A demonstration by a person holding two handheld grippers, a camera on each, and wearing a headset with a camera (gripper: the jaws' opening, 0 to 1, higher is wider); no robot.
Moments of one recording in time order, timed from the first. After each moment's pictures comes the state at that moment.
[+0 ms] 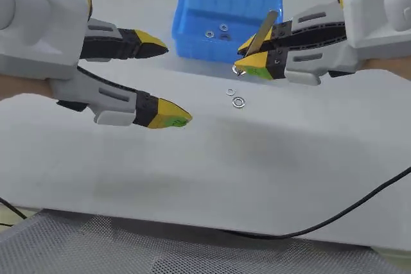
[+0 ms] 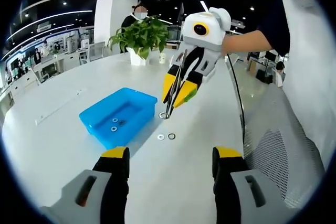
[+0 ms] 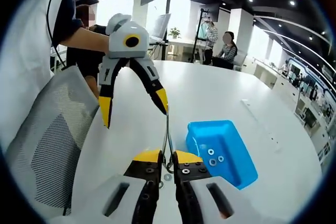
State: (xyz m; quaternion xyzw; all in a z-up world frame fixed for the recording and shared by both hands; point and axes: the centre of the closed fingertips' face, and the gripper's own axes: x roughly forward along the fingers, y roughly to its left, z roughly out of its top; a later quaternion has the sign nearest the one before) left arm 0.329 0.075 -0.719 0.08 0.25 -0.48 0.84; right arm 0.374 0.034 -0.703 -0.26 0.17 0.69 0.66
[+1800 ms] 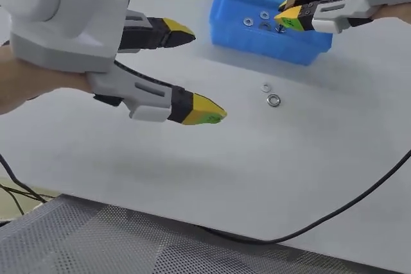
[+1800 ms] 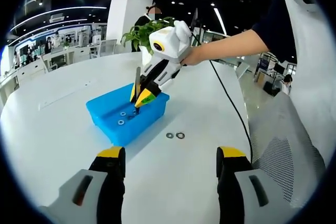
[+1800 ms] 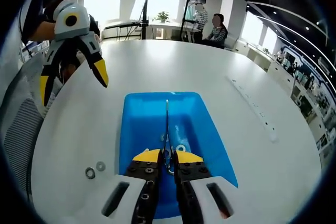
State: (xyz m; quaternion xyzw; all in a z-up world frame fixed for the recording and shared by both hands) left arm 0.348 0.087 -0.735 0.04 0.25 -0.44 0.86; right arm 0.481 0.052 -0.772 -0.29 0.22 0.65 0.67
